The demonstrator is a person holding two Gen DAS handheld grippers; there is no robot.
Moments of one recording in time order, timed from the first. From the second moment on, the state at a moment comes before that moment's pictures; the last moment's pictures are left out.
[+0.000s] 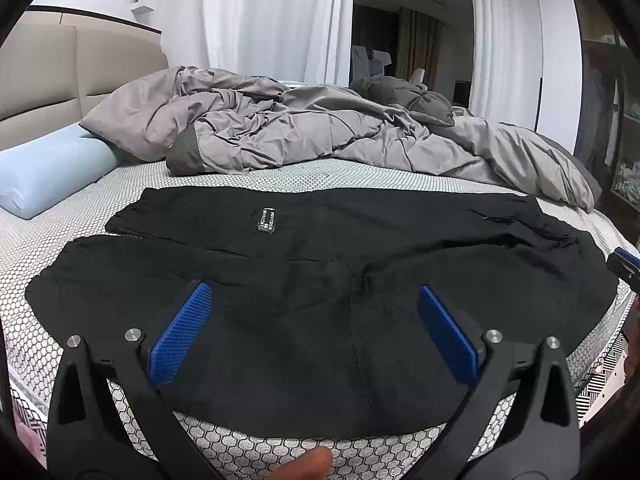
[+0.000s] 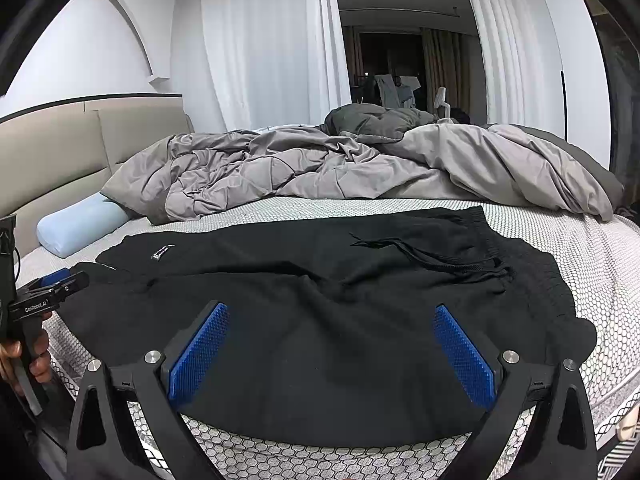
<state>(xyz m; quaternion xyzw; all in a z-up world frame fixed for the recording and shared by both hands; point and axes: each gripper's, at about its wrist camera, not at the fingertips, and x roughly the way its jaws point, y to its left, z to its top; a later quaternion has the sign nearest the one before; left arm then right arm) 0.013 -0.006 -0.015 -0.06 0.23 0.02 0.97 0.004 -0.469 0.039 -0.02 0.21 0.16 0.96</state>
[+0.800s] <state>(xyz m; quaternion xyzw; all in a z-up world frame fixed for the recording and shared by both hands) 0.016 -0.006 -0.015 -0.05 0.23 0.02 0.97 0.008 -0.474 0.036 -0.02 0.21 0.15 0.96</state>
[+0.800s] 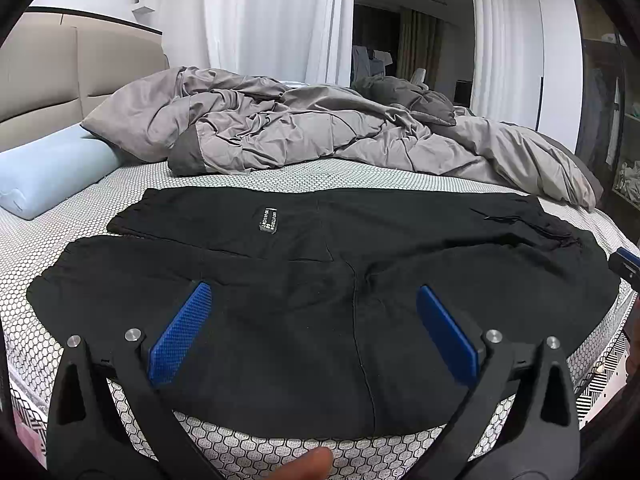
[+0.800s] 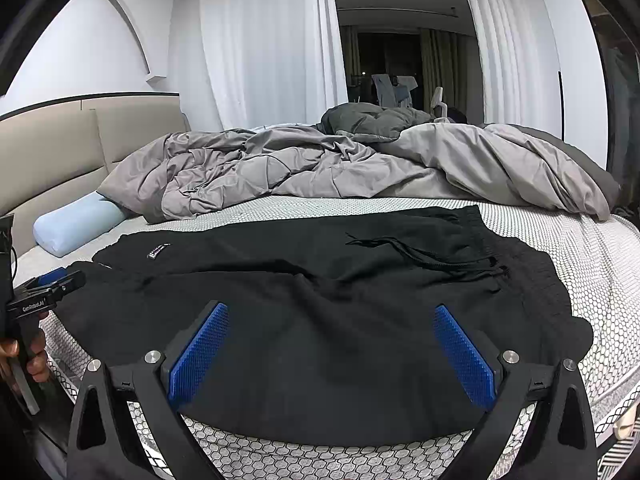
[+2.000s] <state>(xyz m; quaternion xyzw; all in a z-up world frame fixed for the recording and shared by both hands) 0.015 -0.002 -0.012 -0.05 0.22 0.02 0.97 0.004 -0.476 0.036 -0.02 0.21 0.15 0.97</state>
